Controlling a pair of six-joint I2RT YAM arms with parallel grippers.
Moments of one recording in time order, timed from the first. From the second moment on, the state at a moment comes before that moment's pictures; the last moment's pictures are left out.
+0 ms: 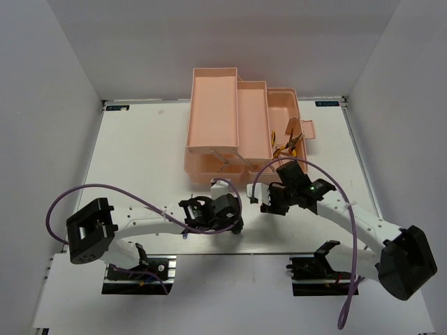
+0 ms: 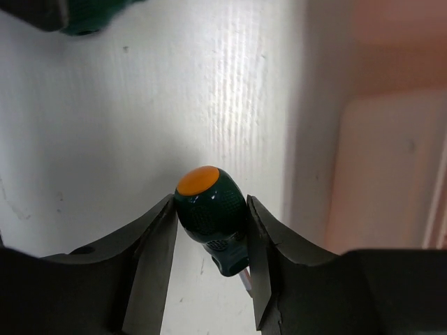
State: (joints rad) left arm -1.21 1.41 0.81 -0.34 -0.31 -1.05; right arm 0.65 1.13 0.69 -0.59 -0.41 -0.96
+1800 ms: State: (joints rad) left arm -1.28 1.71 0.98 -0.42 -0.46 -1.25; right arm 0.30 1.20 1.11 -0.34 -0.06 -0.02
